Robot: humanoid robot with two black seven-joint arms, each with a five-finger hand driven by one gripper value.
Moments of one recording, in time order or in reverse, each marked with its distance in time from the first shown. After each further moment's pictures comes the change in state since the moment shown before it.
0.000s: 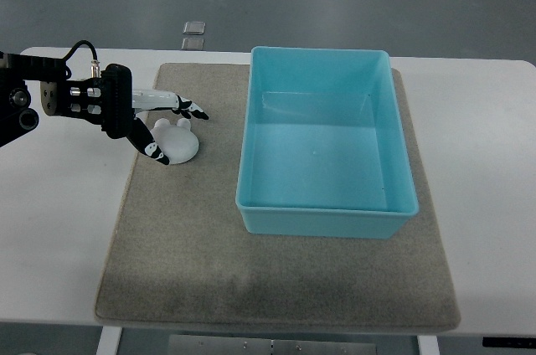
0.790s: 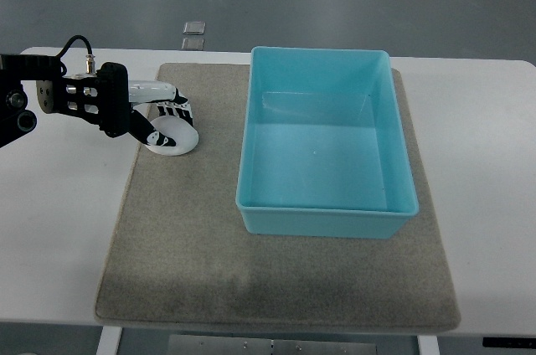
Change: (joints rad) left arm 0.003 0.011 0.001 -0.007 0.021 0.080 -0.008; right arm 0.000 0.000 0.000 0.000 0.000 0.000 0.000
